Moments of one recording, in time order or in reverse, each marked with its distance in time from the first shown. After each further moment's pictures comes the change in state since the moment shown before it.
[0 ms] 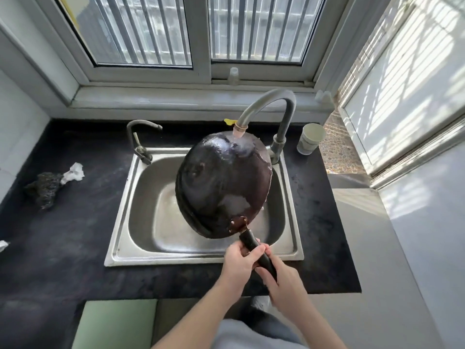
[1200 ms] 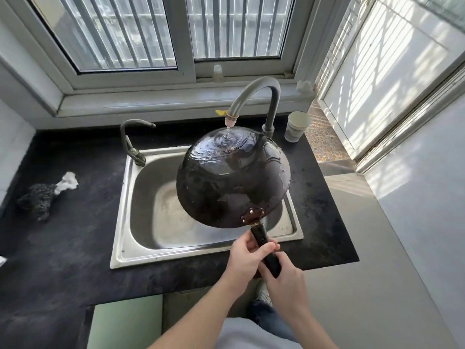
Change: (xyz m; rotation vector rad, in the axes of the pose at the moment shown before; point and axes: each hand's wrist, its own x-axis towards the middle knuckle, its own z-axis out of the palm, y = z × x) left_hand -0.026 -0.007 -0.014 0.214 -0.202 0.071; right_hand -0.045 -0.013 0.041 0.052 0.314 0.183
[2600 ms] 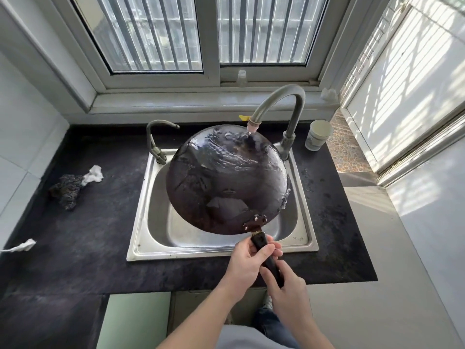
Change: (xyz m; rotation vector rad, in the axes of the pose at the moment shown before) left_hand -0.013 0.017 -0.024 -0.152 0.008 0.096; right_hand -0.002 -0.014 0.007 0.170 -0.101 -0.139
